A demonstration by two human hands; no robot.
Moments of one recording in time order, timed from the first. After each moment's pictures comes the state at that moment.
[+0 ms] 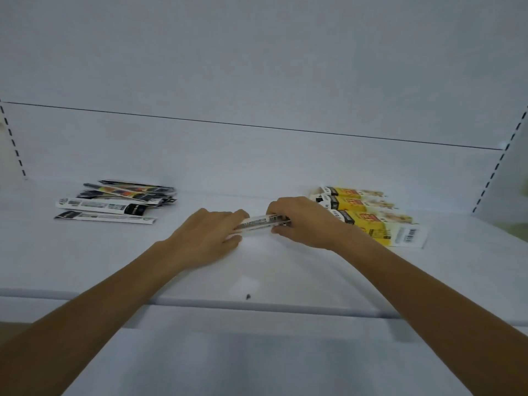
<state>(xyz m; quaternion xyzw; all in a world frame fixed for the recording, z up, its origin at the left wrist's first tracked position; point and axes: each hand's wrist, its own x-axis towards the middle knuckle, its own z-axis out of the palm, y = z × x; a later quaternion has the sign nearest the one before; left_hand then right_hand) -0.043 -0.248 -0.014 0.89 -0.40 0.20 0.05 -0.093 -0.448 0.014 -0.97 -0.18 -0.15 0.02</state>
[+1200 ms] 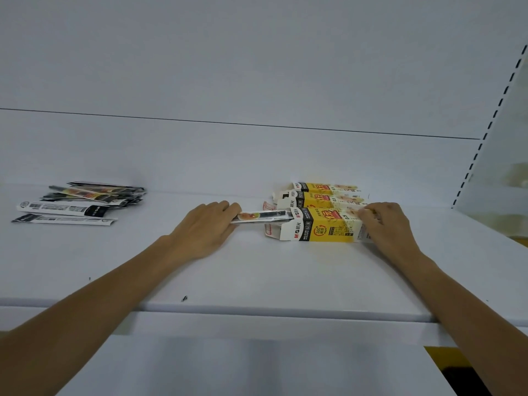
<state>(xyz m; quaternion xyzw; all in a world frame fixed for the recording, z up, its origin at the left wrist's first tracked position) -0.036 -0.322 -0.022 0.89 -0.40 0.22 0.04 -0.143 -0.645 -0.032 -0.89 0.18 -0.30 0.29</state>
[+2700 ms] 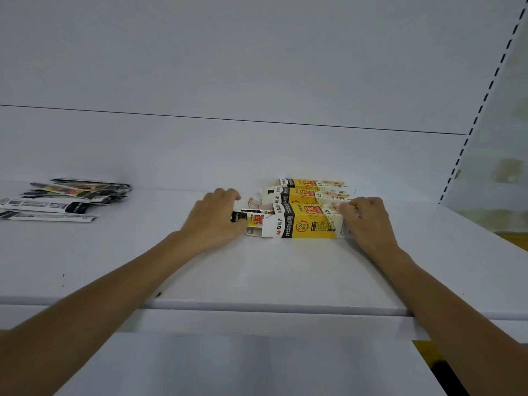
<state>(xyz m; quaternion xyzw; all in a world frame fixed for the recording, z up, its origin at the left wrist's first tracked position) -0.061 -0.368 -0.010 0.93 -0.28 0.15 0.19 -0.133 -0.652 -0.041 -0.89 0.18 -0.32 0.28</state>
